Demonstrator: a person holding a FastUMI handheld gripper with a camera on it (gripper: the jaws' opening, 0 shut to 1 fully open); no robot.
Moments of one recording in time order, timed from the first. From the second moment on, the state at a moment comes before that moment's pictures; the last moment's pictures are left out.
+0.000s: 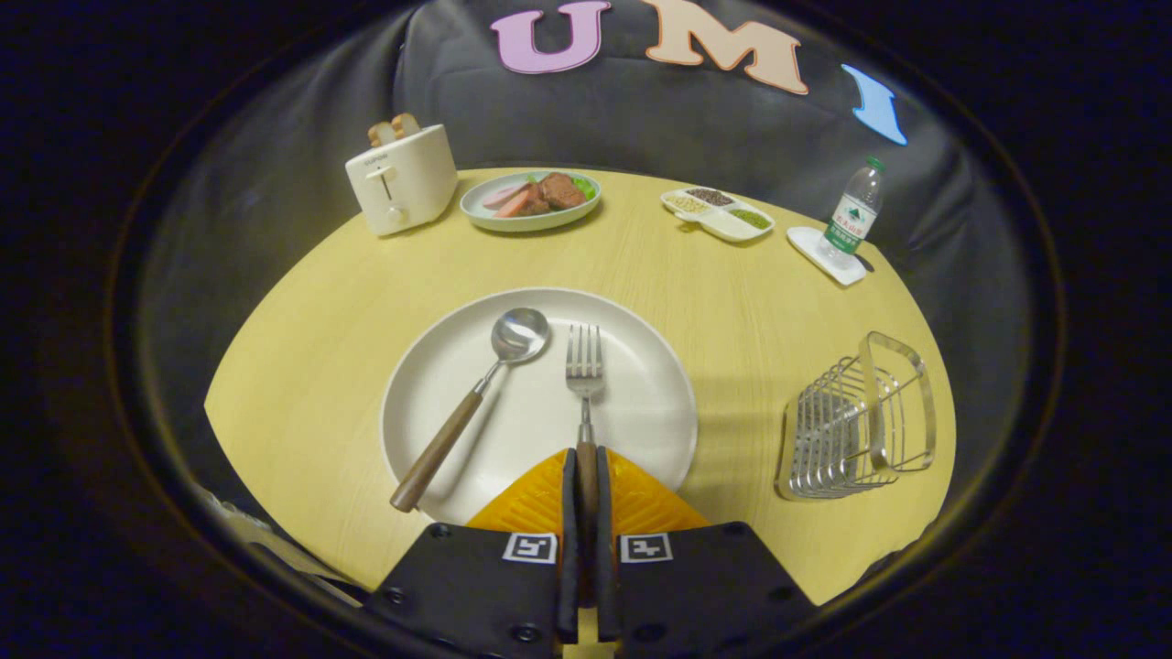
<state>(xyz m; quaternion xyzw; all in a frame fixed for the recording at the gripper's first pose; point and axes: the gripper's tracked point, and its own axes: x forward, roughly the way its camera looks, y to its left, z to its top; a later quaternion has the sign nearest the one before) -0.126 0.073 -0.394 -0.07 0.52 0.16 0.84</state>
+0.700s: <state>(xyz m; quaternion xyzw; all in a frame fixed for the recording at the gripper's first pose) -0.105 0.052 -0.350 -0.02 0.54 0.15 0.83</state>
